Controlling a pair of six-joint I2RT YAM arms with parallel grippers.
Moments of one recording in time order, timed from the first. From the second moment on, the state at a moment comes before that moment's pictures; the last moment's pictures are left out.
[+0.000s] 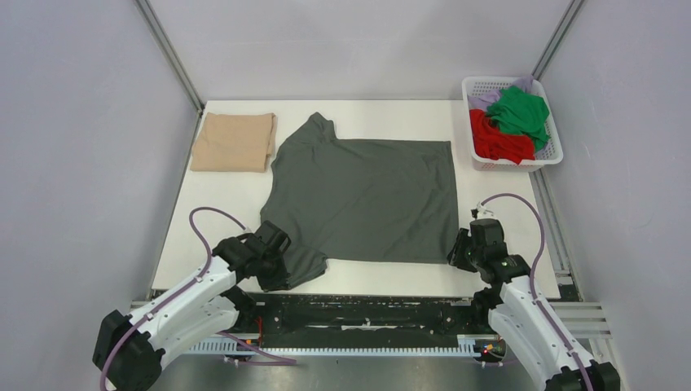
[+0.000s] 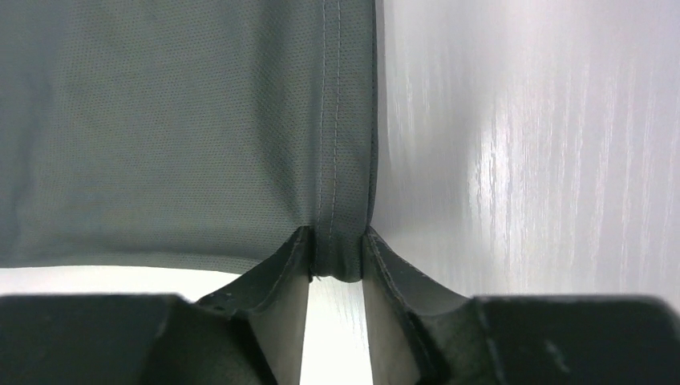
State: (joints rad) left arm -0.63 0.82 0.46 -0.95 0.03 -1.02; right arm 0.20 0.63 0.26 -0.57 0.00 0.46
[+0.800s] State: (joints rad) left arm -0.63 0.77 0.51 -0.95 0.08 -1.05; right arm 0.24 0.66 0.29 -0.62 0.01 0.43
